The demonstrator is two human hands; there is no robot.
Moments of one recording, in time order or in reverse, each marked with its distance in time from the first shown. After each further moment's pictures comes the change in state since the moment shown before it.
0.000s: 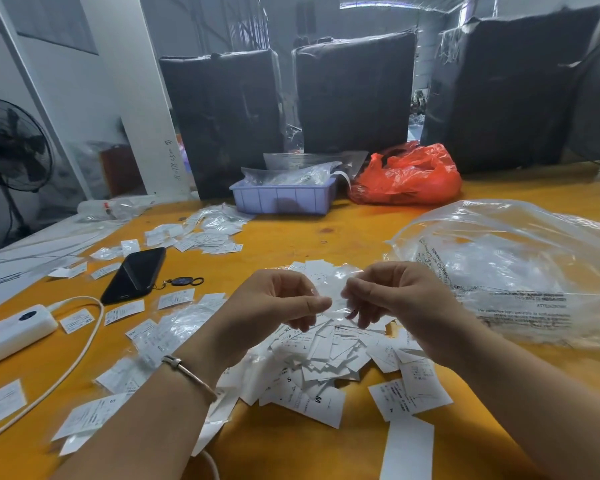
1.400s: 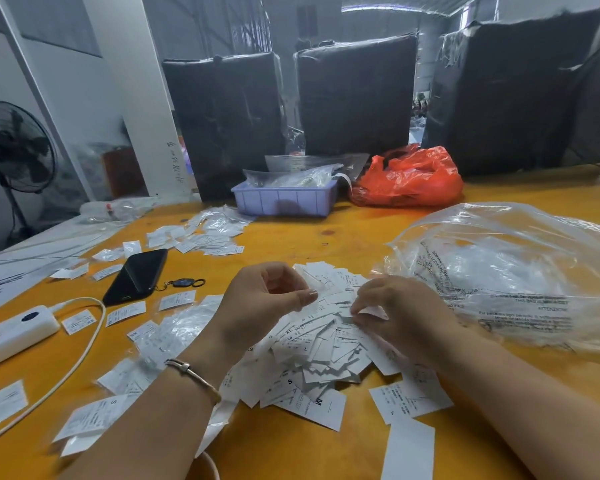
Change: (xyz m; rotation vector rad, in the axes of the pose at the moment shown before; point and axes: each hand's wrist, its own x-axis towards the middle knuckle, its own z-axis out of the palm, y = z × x) left_hand 0.005 -0.006 0.001 0.061 0.296 0.072; right_hand 0.006 0.018 -0.006 -1.162 0.013 -0.158
